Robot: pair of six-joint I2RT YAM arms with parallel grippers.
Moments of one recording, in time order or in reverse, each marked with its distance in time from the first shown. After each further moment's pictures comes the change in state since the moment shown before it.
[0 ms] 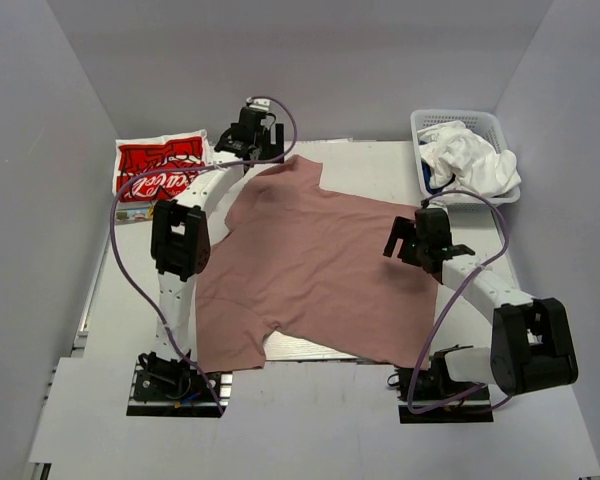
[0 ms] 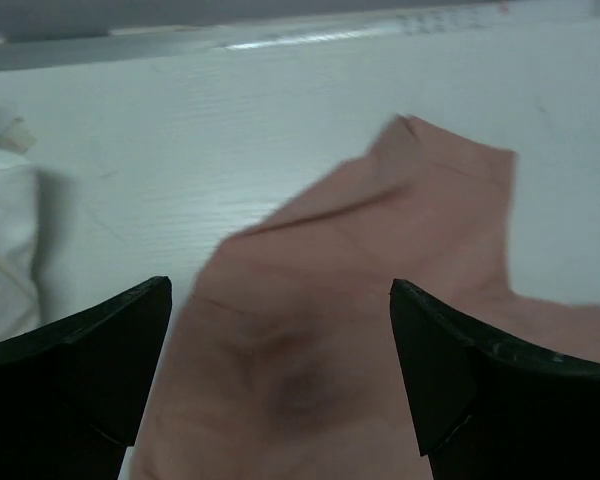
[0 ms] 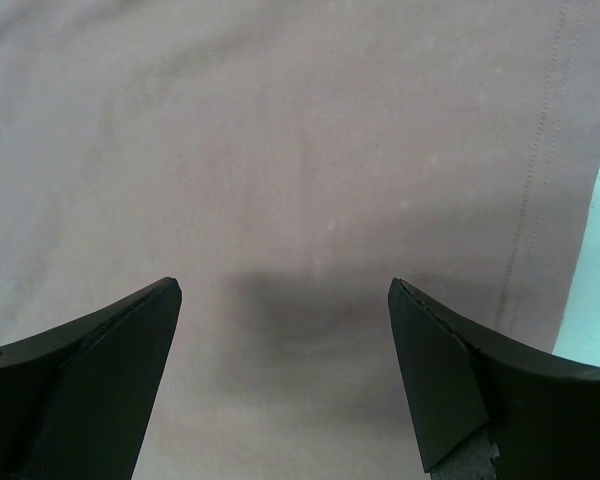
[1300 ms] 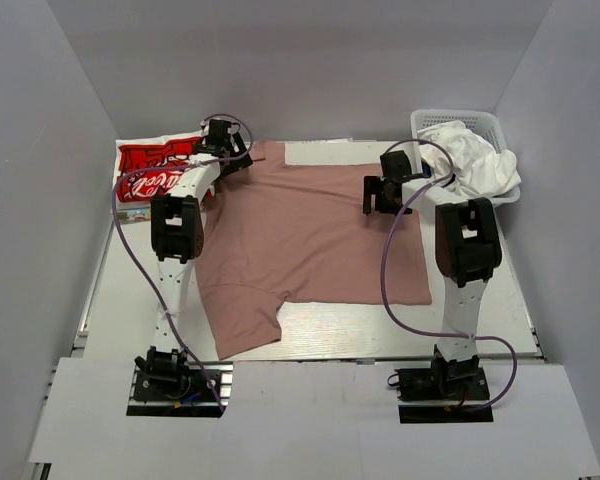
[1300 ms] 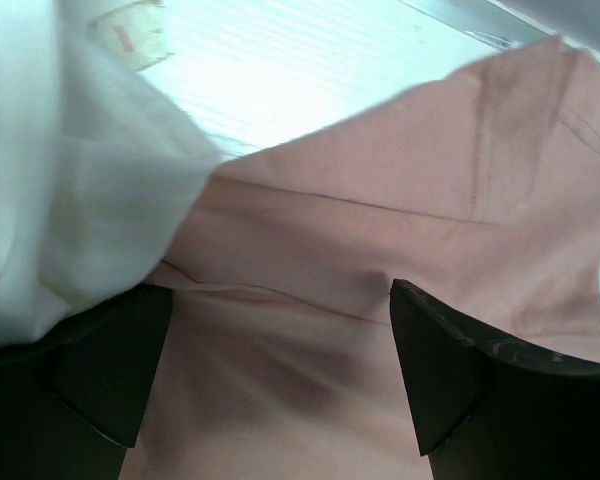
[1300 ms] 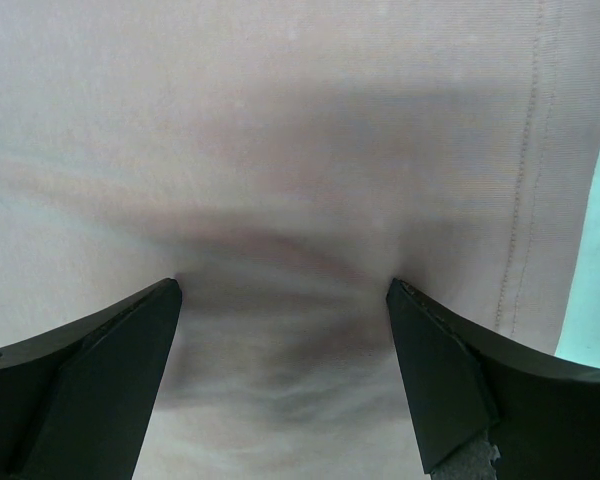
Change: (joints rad) left arm 0.183 0.280 0.184 -0.085 0.057 -0.322; right arm 0.012 0.798 0.818 -0.201 0.021 -0.226
